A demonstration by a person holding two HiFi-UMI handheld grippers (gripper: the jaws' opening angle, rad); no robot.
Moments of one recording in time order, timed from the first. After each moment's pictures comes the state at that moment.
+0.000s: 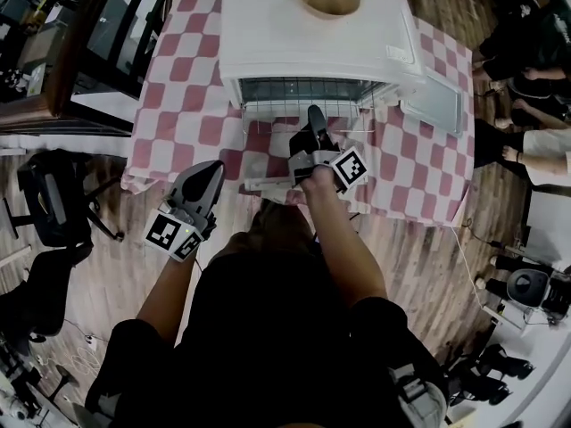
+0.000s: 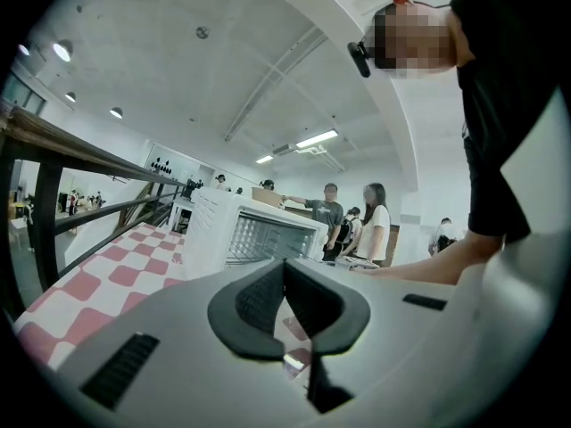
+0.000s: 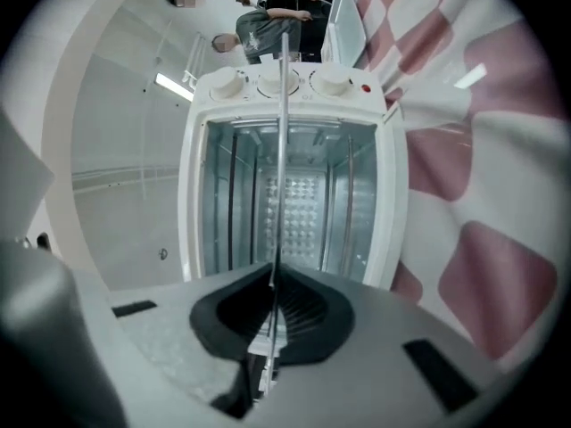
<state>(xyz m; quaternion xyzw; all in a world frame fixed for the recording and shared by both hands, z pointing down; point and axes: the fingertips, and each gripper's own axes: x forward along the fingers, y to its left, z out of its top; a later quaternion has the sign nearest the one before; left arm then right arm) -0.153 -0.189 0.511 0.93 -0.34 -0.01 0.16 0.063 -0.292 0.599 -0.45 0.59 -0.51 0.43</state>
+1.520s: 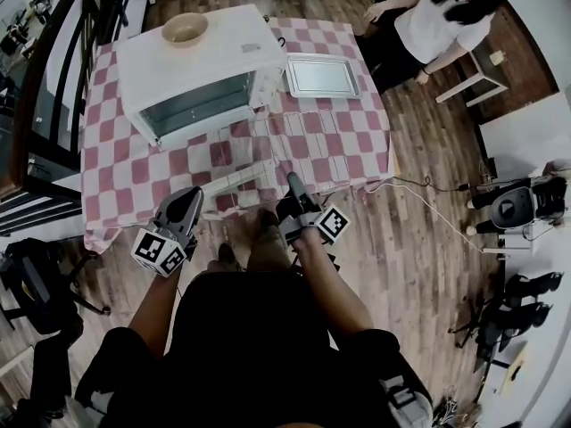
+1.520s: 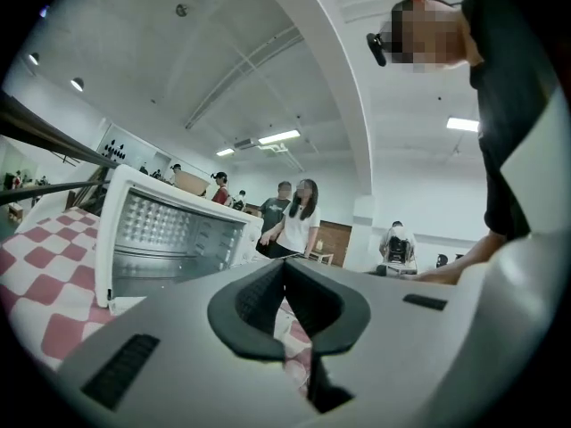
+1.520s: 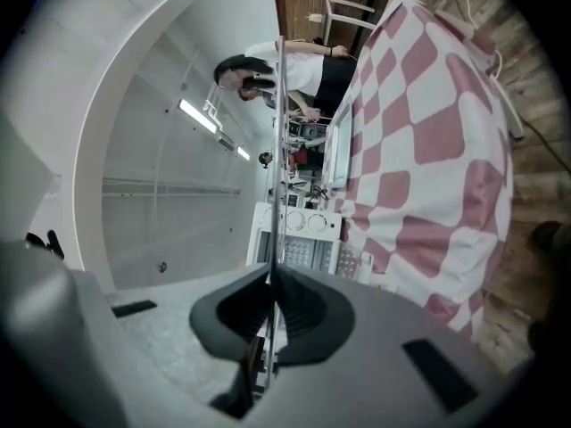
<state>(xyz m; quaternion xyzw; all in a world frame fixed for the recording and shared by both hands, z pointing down) -0.035 -0.102 0.492 0.97 -0.20 -0.02 0.15 0.197 -0.043 0.569 -0.53 0.56 -0.46 0.45</state>
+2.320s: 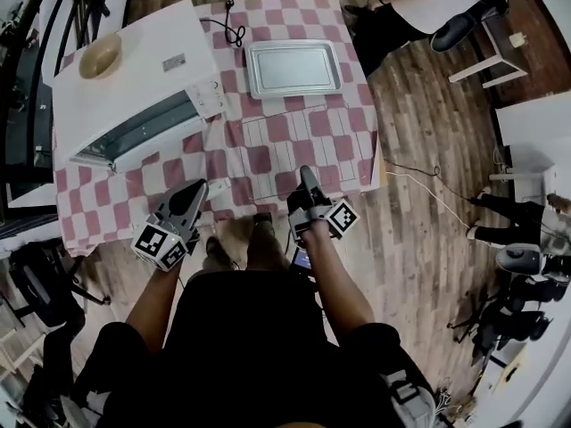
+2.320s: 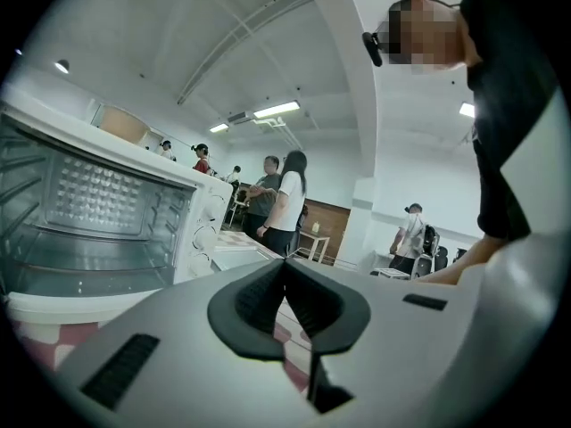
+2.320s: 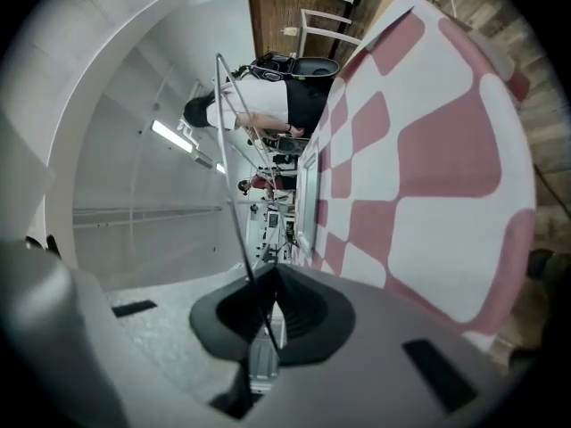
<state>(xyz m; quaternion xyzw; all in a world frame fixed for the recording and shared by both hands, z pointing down) 0.170 -0.132 0.514 0.97 -0.17 0.04 0.17 0.410 -0.053 0.637 -0.55 0.50 -0.48 0.46</state>
